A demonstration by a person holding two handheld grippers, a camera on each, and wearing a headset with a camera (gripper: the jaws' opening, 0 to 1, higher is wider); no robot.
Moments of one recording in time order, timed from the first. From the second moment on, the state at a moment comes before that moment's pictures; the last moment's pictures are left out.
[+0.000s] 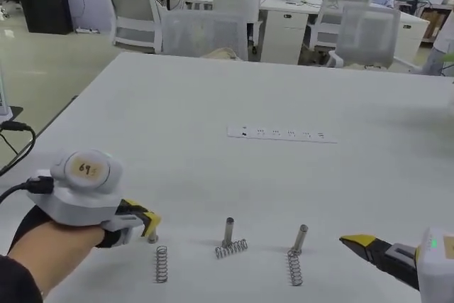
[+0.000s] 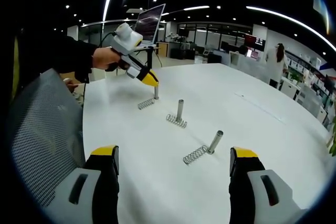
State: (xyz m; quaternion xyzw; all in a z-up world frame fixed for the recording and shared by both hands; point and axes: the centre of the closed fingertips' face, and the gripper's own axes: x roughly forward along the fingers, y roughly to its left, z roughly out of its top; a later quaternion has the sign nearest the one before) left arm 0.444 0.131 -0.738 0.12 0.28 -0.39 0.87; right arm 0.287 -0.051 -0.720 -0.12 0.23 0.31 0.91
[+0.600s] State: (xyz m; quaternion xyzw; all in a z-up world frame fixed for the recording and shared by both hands) left arm 0.433 0.138 -0.722 0.10 0.26 -0.37 0.89; right arm 0.287 -0.049 -0.719 -0.12 0.23 0.32 0.91
